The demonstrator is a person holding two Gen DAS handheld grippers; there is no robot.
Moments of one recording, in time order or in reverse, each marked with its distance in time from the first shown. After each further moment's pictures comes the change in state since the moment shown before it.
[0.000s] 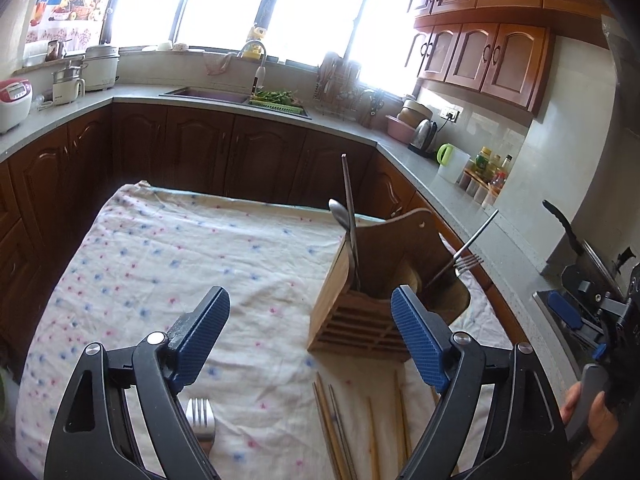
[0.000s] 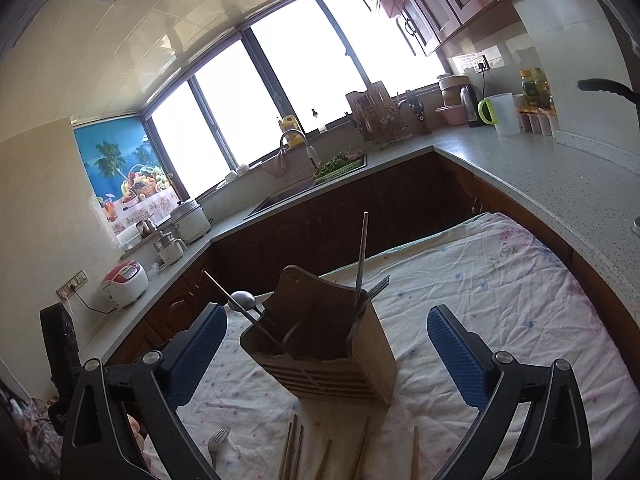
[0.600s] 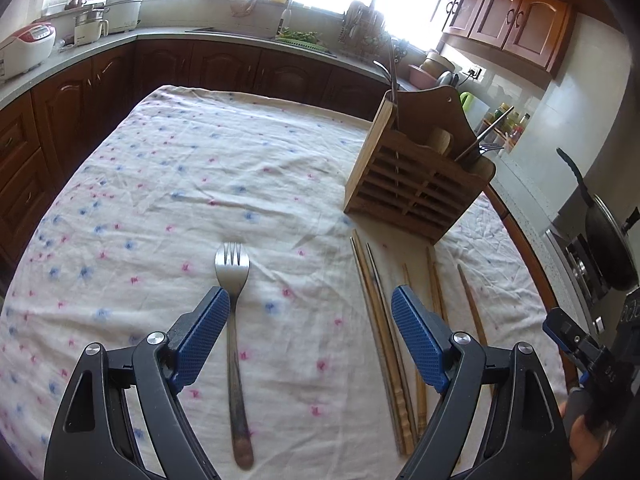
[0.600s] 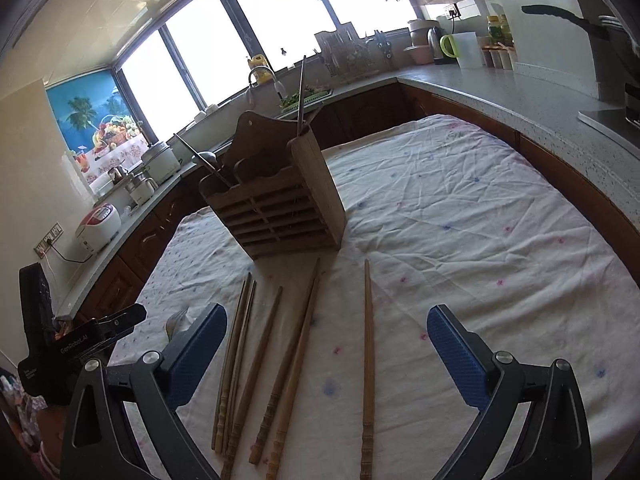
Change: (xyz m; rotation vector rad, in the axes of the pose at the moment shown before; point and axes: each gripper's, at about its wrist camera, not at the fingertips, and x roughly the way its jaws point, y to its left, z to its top) left arm -0.026 0.028 -0.112 -0.058 0.184 0.048; right arm -0.036 -0.026 -0.117 0.023 0.210 -0.116
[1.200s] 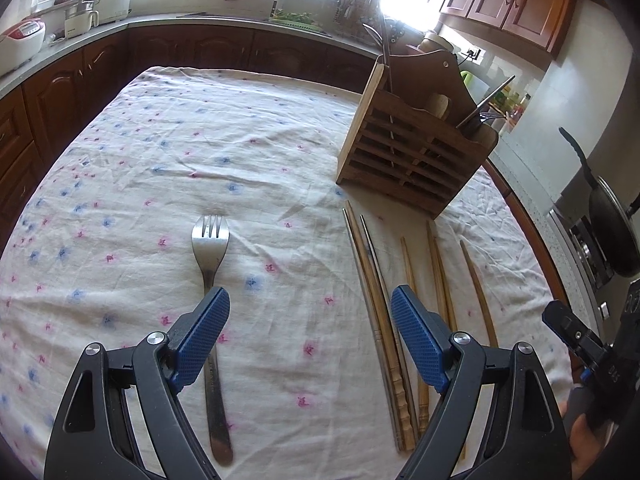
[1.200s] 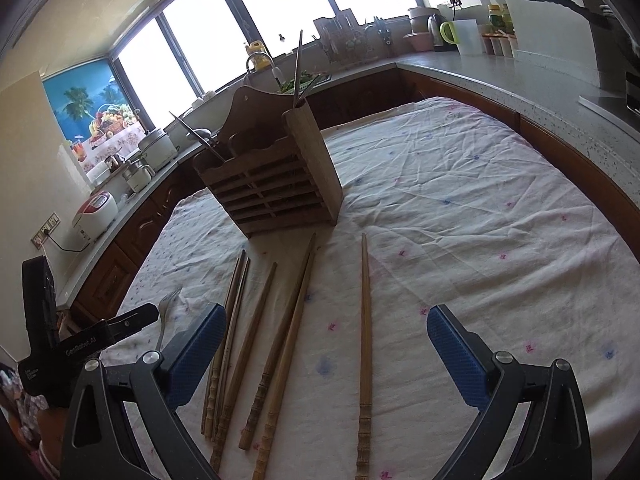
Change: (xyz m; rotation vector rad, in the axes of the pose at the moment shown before) left arm 0.021 -0.014 -0.008 0.028 0.064 0.002; right arm 0.008 0.002 -0.007 -0.010 0.034 -0.011
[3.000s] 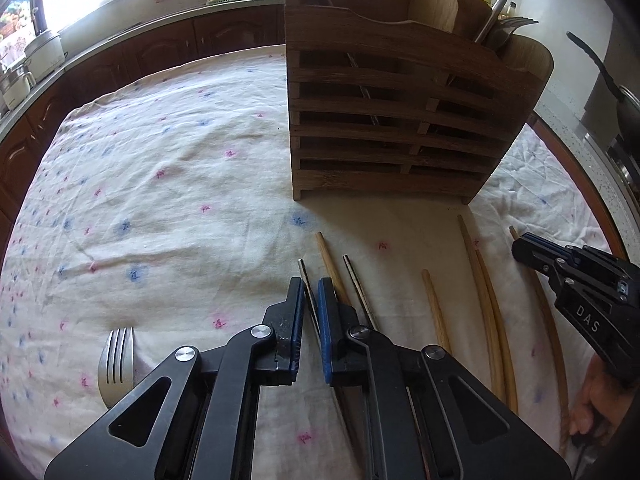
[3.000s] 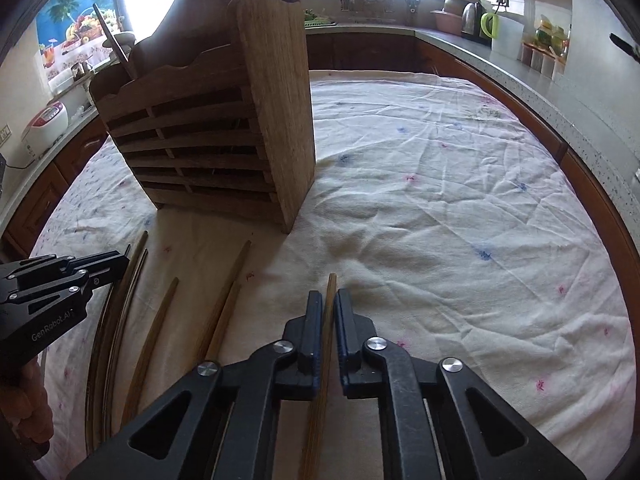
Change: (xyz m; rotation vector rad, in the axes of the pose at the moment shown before) left arm 0.113 -0.052 0.048 0.266 0.147 0.074; right arm 0.123 0.000 0.041 -0.205 0.210 -0.176
